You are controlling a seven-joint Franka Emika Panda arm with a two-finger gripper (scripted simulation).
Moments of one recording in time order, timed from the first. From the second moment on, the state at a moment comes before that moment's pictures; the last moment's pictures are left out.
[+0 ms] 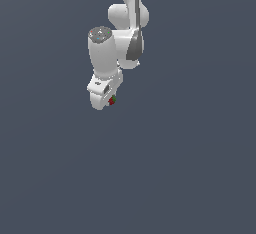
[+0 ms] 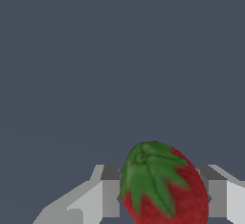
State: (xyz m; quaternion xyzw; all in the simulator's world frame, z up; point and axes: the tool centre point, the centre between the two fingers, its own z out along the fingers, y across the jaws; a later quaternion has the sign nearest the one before) arm -0.091 -0.080 0.159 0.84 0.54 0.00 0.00
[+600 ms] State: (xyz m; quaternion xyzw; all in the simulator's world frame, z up) arm -0.121 -0.080 0.268 0.84 0.54 0.00 0.00
